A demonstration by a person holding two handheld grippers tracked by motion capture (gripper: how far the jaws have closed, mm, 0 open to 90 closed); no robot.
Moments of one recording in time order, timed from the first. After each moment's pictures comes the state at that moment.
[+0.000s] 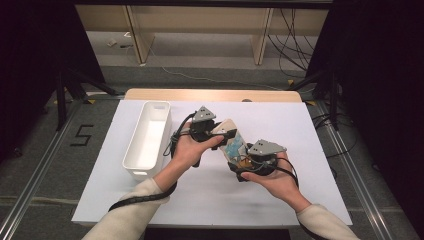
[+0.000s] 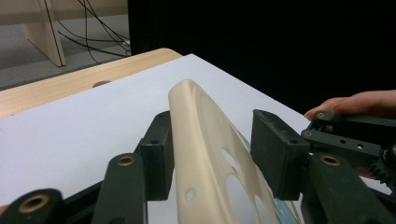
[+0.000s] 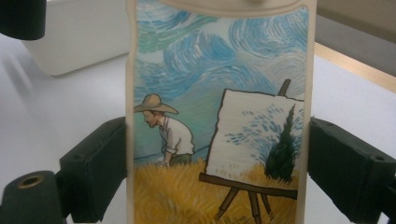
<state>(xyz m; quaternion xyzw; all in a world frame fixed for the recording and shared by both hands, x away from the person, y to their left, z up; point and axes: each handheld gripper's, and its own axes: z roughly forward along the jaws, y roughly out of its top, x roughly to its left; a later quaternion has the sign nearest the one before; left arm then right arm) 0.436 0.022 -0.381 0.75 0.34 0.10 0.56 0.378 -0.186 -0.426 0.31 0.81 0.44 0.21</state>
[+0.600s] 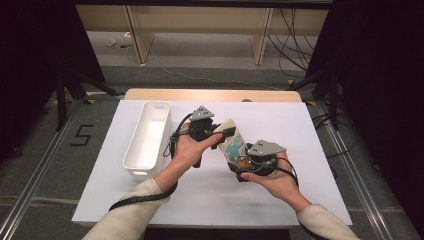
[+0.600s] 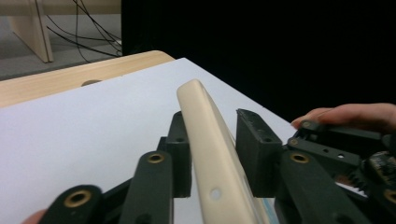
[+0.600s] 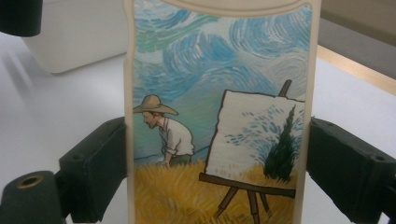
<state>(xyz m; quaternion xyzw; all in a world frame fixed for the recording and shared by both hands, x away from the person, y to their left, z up) 0.436 0.024 -0.380 0.74 0.35 0.07 0.58 0.379 -0.186 -0.428 0.30 0.82 0.44 0.21</state>
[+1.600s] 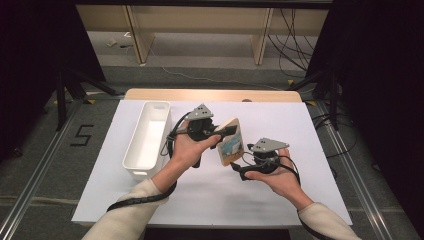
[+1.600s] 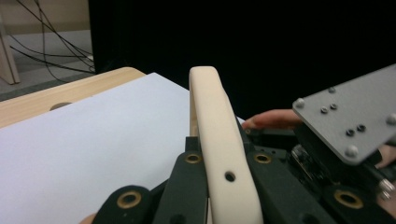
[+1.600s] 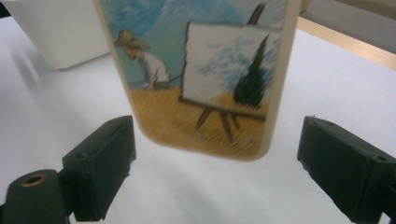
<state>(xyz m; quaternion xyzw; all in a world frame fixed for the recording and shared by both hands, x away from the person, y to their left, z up) 0.422 0.026 -0.360 0.74 0.29 0.05 0.60 0.387 -0.196 -0.429 0.31 0.82 0.44 0.18</state>
